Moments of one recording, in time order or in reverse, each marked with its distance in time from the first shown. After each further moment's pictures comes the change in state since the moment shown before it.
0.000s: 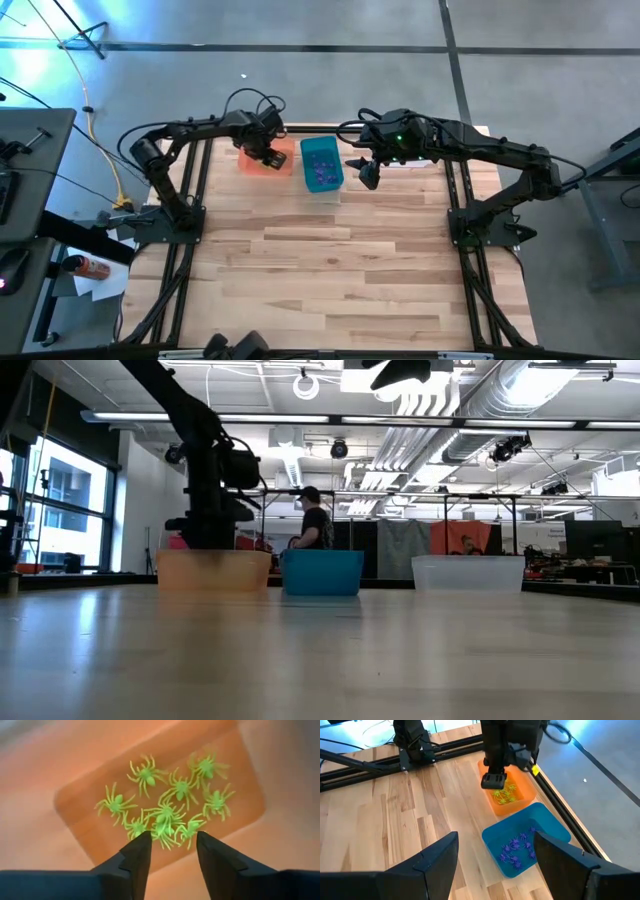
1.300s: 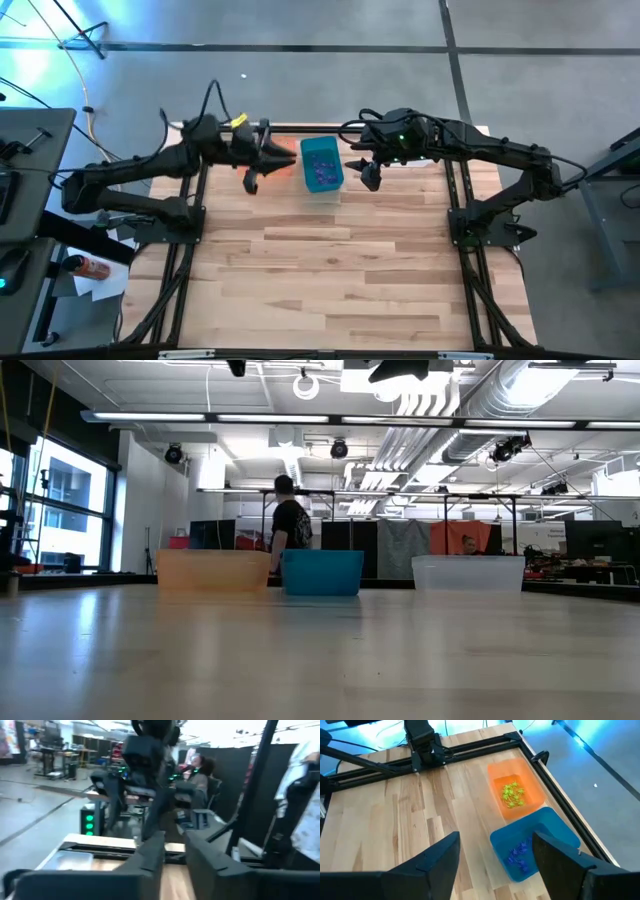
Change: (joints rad) left arm -0.429 -0.701 -0.192 0.962 0.399 0.145; right arm 0.002 -0.007 0.000 0.016 -0.049 -0.016
